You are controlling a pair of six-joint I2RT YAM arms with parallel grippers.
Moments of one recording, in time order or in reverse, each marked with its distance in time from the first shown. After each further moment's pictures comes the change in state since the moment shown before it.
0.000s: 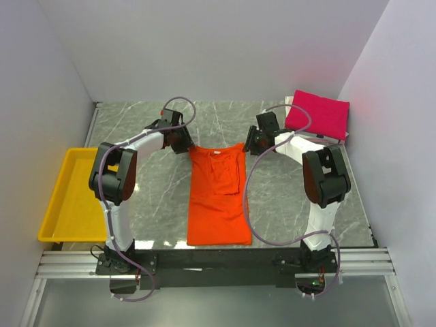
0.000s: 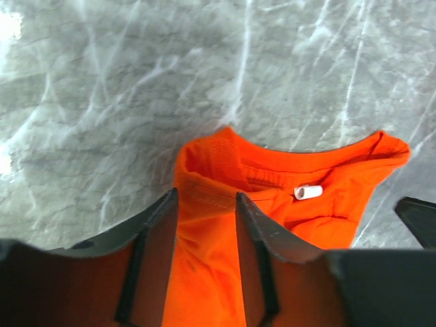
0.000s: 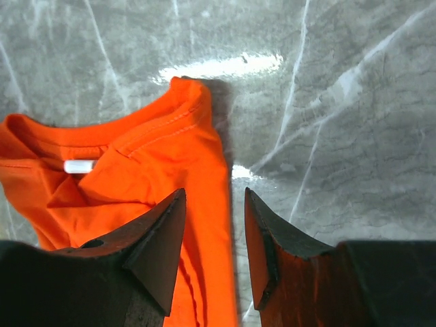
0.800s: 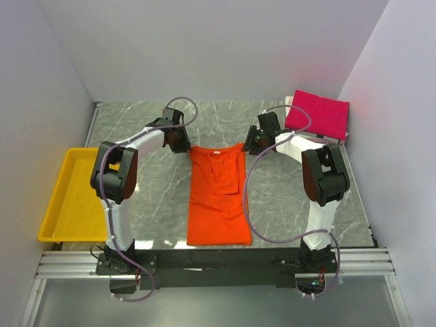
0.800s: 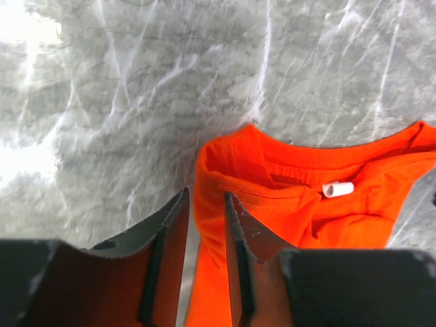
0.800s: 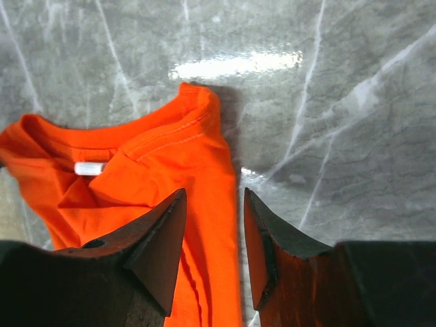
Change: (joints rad) left arm 0.000 0.018 0.048 -0.079 -0.027 0.100; right arm -0.019 0.029 0.001 0.037 -0.064 0.009
